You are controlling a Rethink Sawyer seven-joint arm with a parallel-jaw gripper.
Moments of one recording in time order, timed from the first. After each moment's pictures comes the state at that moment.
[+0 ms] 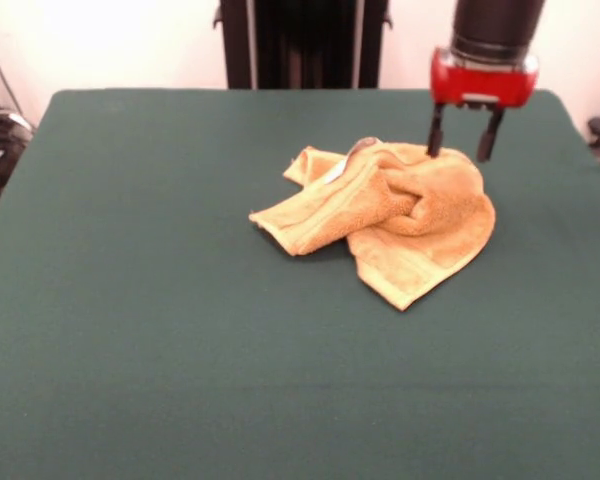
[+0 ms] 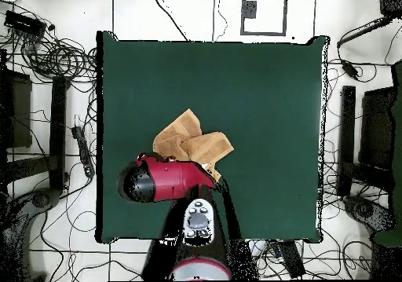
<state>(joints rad) 0.09 -0.62 -0.06 1.80 -0.07 0.29 1.98</state>
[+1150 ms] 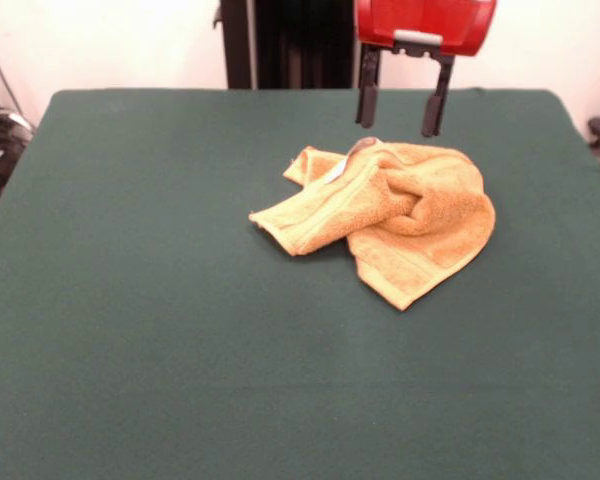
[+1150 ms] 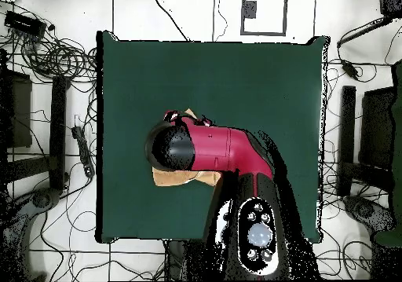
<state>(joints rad) -0.06 -0.74 -0.04 1.61 -0.09 0.48 1.98</state>
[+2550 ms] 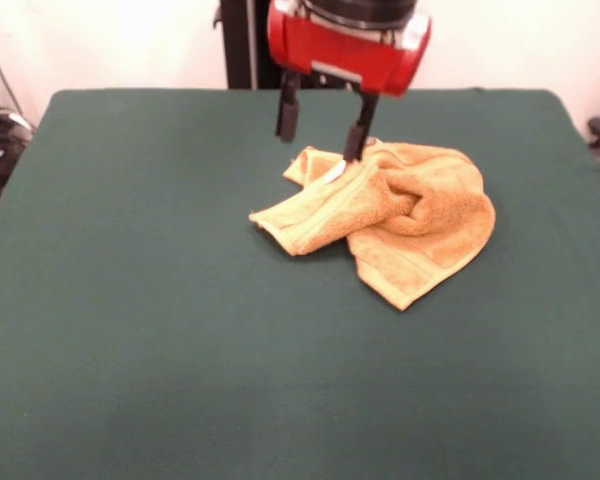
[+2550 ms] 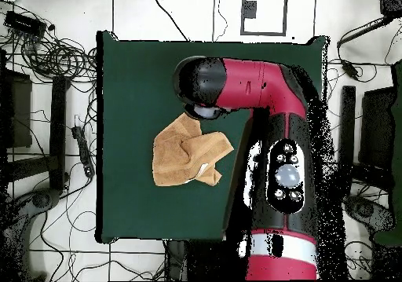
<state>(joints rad) -0.12 -0.54 -0.03 1.13 -0.15 1.04 1.98</state>
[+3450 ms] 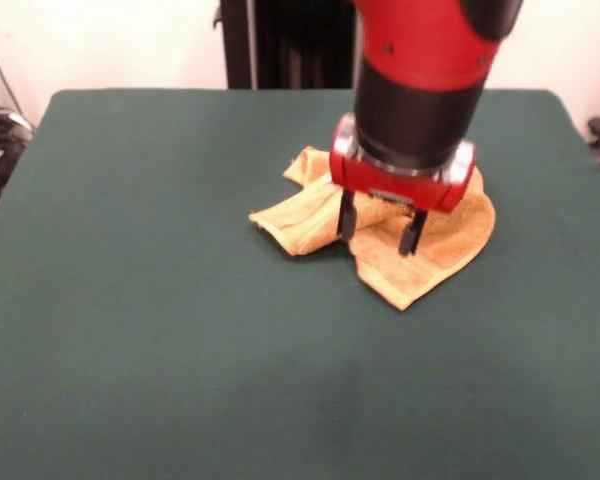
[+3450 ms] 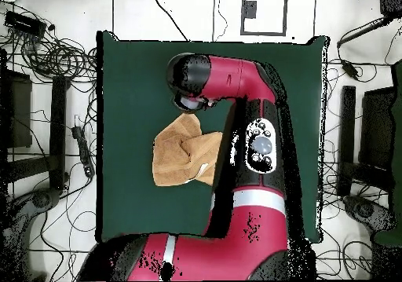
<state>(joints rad) -0.09 -0.32 -0.03 0.98 -0.05 1.04 1.98</state>
